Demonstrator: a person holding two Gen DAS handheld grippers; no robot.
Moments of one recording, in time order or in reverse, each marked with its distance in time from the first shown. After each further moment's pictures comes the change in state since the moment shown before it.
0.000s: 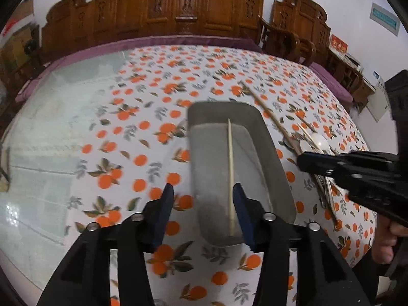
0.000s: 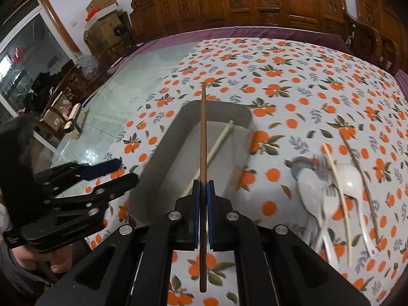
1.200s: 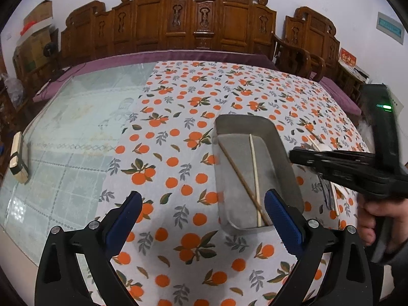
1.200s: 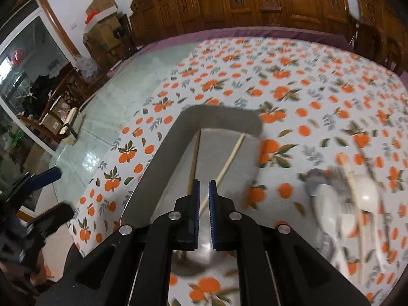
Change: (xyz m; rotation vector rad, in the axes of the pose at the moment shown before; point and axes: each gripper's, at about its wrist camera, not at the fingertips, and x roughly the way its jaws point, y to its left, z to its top) left arm -0.039 0.015 -0.013 -0.033 -0.080 0.064; right arm 0.002 -0.010 0.003 -0.003 -0.052 -0.011
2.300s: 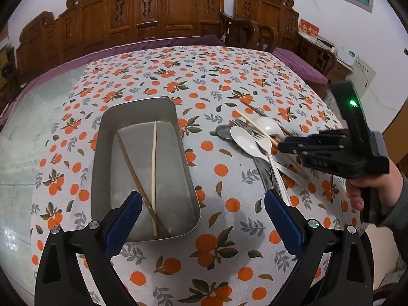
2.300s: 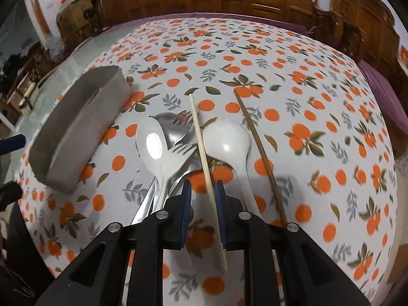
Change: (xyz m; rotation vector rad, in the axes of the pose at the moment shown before) left arm 0.045 -0.131 -0.009 0.150 0.080 -0.156; right arm -0.012 -0.151 -0.047 -0.061 0.133 -0.223
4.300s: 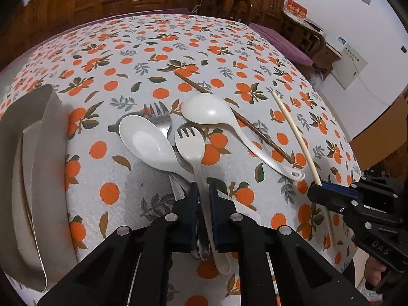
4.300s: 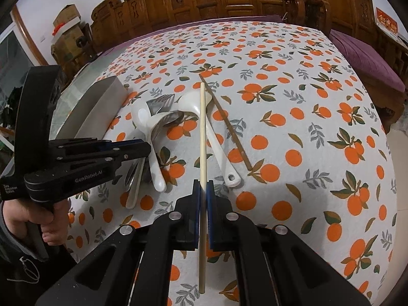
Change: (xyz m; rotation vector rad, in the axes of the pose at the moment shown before) left arm 0.108 -0.094 0.025 -0.009 0.132 -0.139; right arm -0.062 -0.049 -0.083 0.179 -0.079 0.085
